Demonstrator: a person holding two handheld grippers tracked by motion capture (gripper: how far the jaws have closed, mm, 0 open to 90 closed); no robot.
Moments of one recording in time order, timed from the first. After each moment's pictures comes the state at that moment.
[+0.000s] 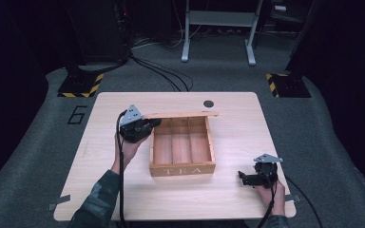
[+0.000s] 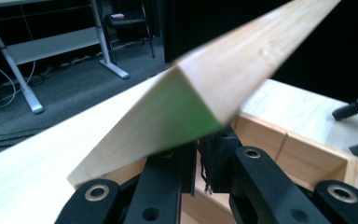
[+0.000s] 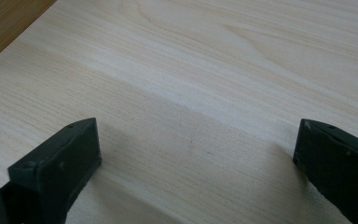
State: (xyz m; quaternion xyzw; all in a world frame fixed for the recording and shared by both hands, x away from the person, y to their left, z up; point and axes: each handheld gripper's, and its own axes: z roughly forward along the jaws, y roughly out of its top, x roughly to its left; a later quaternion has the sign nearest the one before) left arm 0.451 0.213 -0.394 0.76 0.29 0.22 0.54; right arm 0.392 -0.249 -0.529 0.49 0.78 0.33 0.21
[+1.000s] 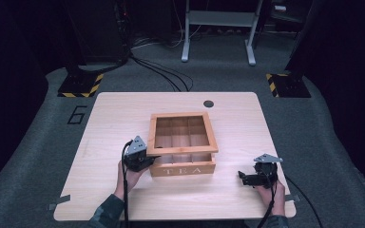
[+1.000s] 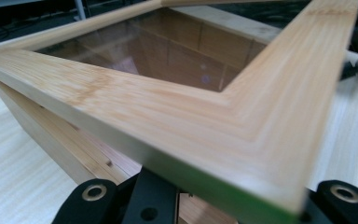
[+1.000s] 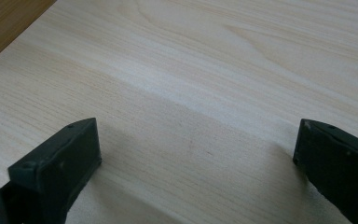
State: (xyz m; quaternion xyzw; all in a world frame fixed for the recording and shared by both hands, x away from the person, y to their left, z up) left arm 0.407 0.208 -0.473 0.79 0.31 0.16 0.51; right arm 0.392 -0.249 -0.530 0.49 0.78 0.33 0.21
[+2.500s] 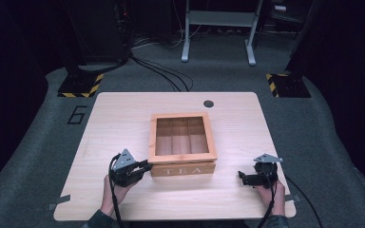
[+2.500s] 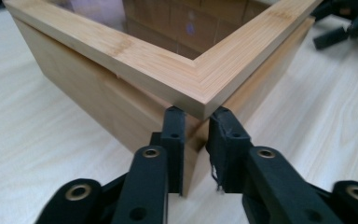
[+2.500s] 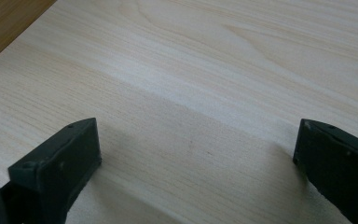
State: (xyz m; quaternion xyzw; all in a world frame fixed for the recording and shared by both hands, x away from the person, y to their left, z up) left arm 0.361 0.239 -0.477 0.81 0.33 0.16 0.46; right arm 0.392 -0.249 -0.530 0.49 0.78 0.33 0.21
